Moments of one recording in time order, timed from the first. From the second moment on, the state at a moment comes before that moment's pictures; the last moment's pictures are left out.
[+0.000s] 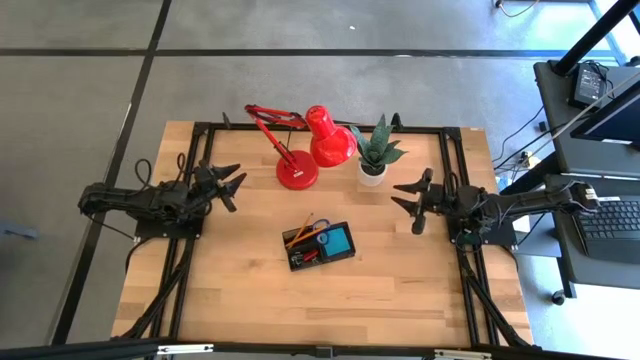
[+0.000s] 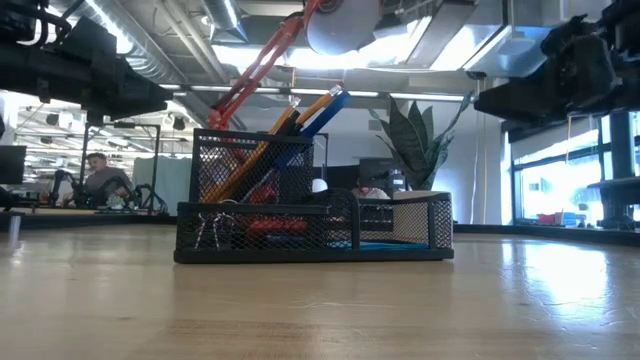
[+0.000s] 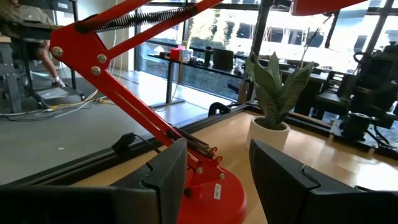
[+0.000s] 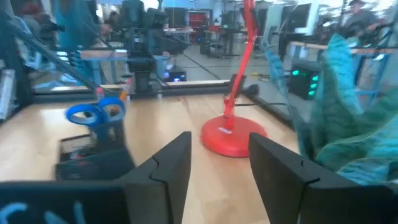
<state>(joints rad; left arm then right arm) -0.08 0.01 0.03 0.00 -0.76 -0.14 0.06 0.43 0.01 0.42 0.32 -0.02</state>
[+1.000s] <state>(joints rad) -0.08 0.01 0.03 0.00 -0.76 -0.14 0.11 0.01 0.02 0.05 0.66 -0.11</state>
